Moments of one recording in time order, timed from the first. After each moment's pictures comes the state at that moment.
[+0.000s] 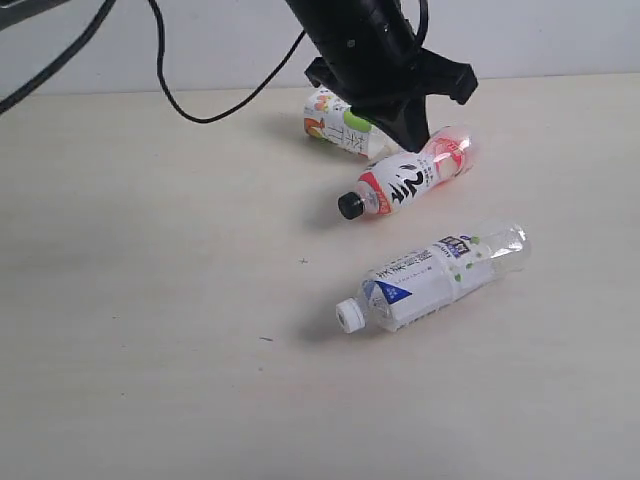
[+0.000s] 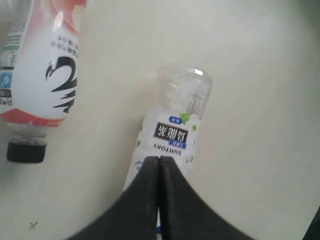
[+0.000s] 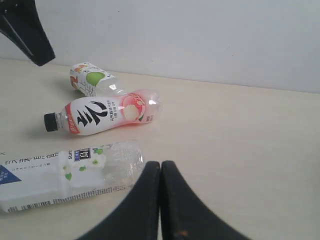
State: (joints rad) left arm -0.72 2.22 -2.10 -0.42 1.17 0.18; right arm 0.25 0.01 0.00 0.18 0.32 -0.23
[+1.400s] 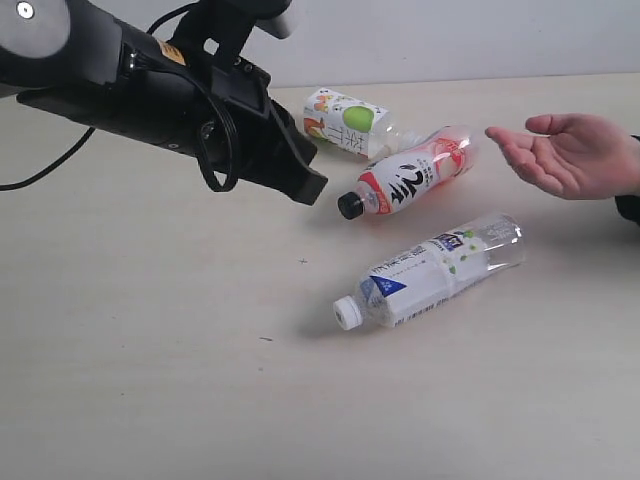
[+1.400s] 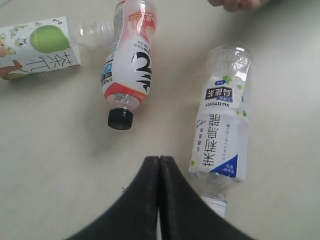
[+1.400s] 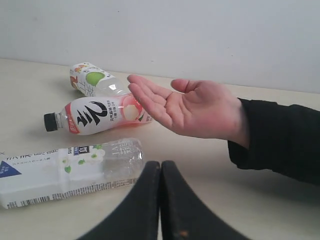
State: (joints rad) left arm -0.72 1.58 -1.07 -0.48 0.39 0.59; right arm 0.25 0.01 0.00 0.18 0.32 -0.23
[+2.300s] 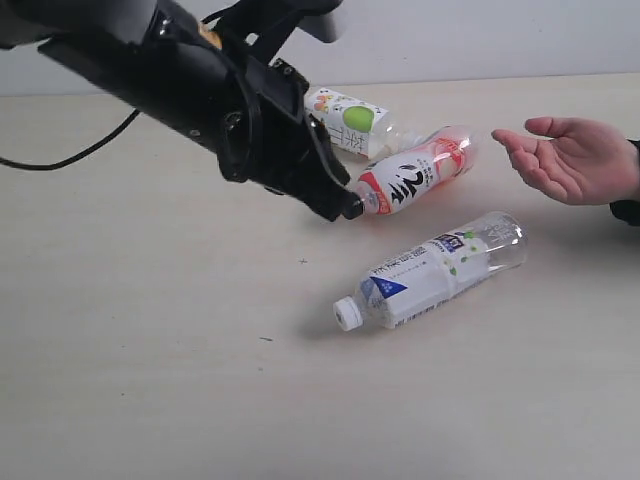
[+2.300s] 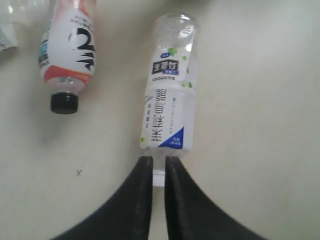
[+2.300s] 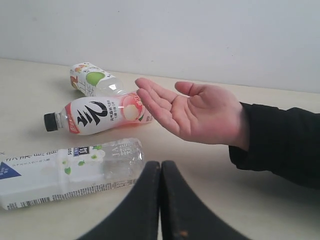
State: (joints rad) left arm -0.77 1.63 -1.25 -0.42 0.69 0.55; right arm 0.25 0.01 0.00 0.18 0.32 -0.23
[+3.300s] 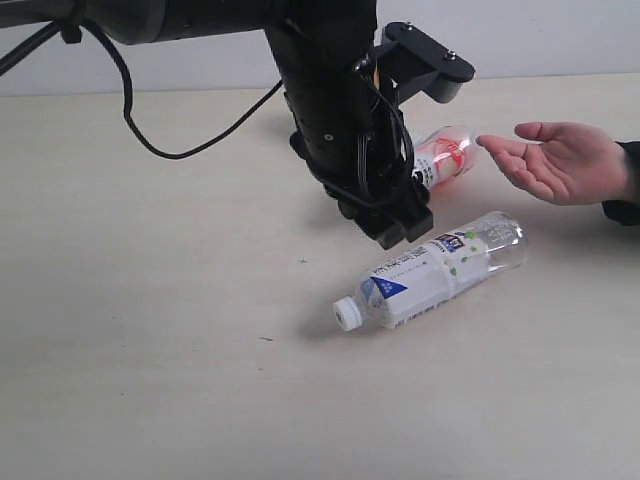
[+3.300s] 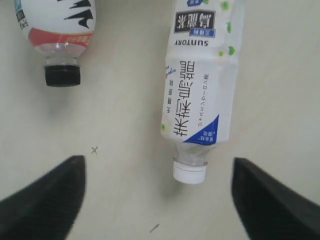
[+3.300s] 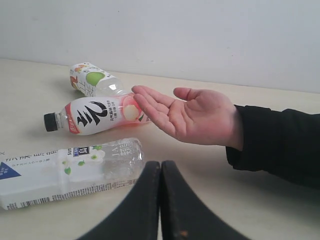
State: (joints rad) left arm -0.91 2.01 -1.71 0.00 1.06 0.18; right arm 0.25 0.01 0.00 0.18 0.32 -0.23
